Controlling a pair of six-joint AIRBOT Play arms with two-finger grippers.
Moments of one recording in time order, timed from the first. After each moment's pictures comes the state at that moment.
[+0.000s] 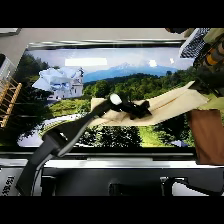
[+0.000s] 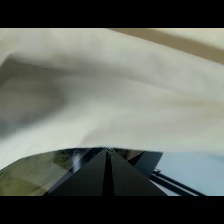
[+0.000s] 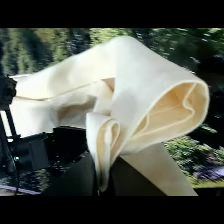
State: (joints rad) left arm -0.70 -2.19 2.03 0.52 -0.96 -1.85; right arm -0.32 -1.41 1.76 -1.08 1.63 1.74
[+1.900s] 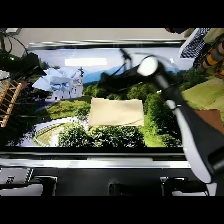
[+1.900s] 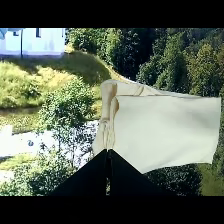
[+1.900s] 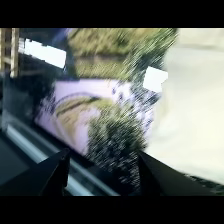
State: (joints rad) left arm 0.03 -1.50 1.98 1.18 -1.57 -1.78; right arm 0.39 -1.58 1.76 -0.91 1.17 1.82
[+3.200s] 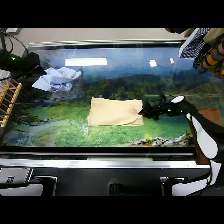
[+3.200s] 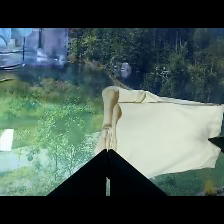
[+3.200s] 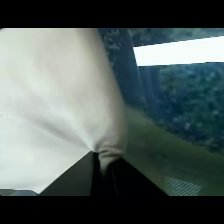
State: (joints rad) left arm 0.03 -1.51 1.98 1.19 -1.55 -1.78; right arm -0.05 -1.70 1.12 -0.66 1.02 1.32
